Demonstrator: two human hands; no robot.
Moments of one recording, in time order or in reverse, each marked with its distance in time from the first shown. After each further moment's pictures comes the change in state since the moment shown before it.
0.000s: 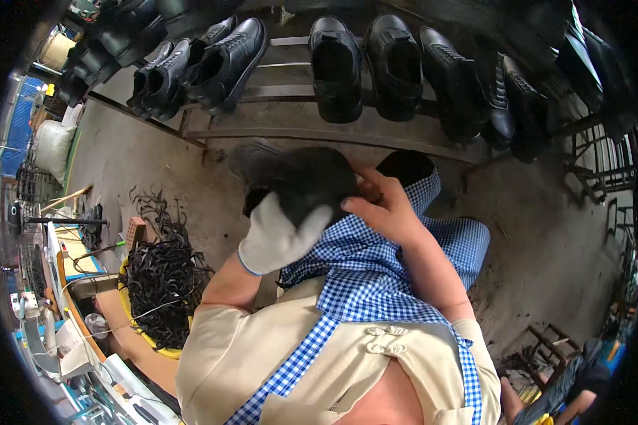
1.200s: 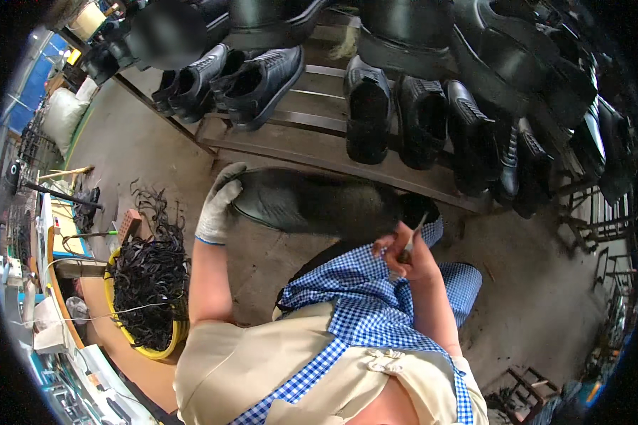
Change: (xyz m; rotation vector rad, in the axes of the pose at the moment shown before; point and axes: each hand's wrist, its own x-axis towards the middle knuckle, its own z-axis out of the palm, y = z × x) left_hand -0.037 -0.142 -0.066 -1.143 0.367 -0.632; right_hand -0.018 0.051 -0.032 0.844 -0.134 0.076
